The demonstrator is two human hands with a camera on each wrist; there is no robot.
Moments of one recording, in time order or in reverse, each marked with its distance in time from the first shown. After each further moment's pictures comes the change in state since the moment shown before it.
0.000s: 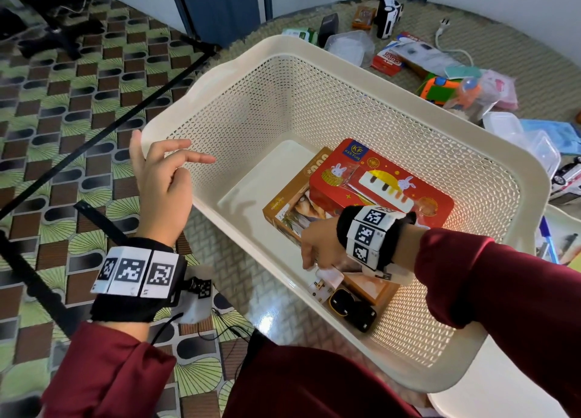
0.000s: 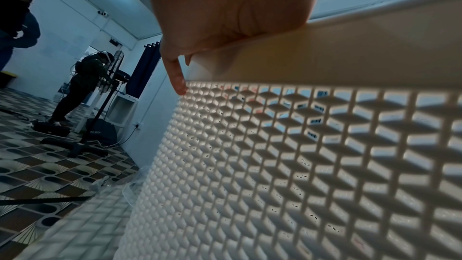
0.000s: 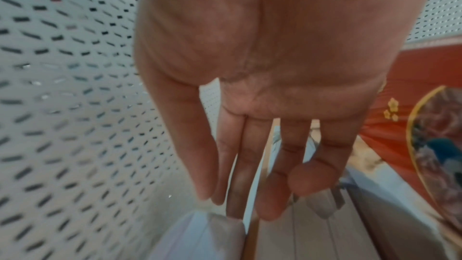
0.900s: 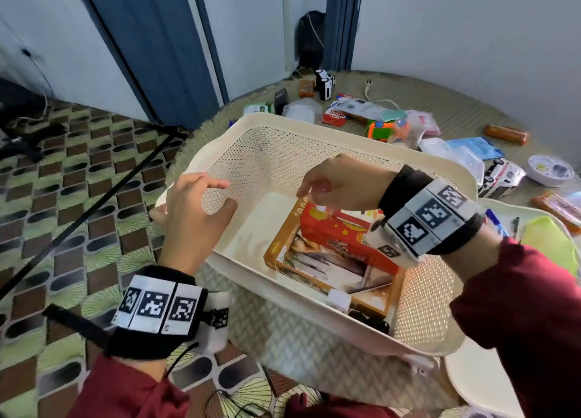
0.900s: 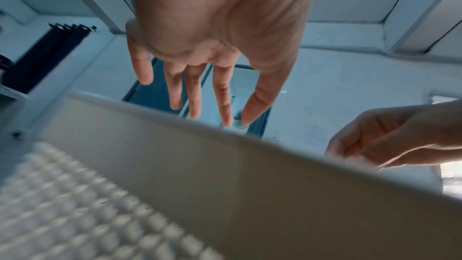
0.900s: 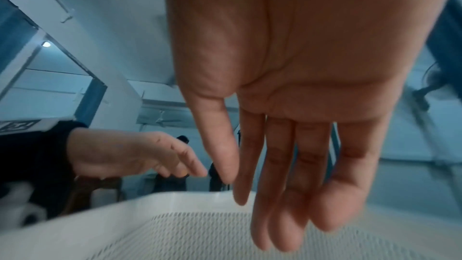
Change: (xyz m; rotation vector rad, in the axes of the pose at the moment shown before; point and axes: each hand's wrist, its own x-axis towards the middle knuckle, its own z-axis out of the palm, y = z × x) left_hand 0.029 0.048 -0.029 -0.028 -0.202 0.107; right_hand -0.131 -0.050 -0.073 0.158 0.864 0.189
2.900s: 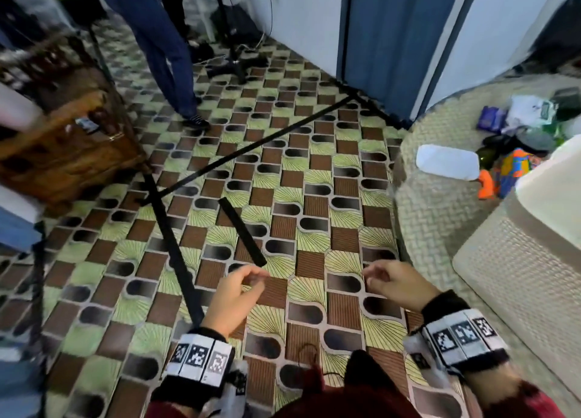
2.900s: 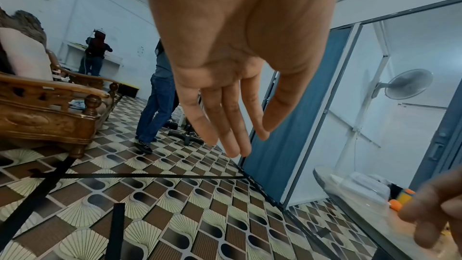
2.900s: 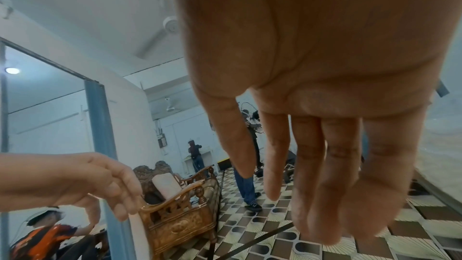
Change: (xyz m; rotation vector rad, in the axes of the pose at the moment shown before) left_hand -0.210 -0.320 -0.199 -0.219 -0.084 -0.663; right_hand 0.146 -0.237 0.277 0.316 -0.363 0.027
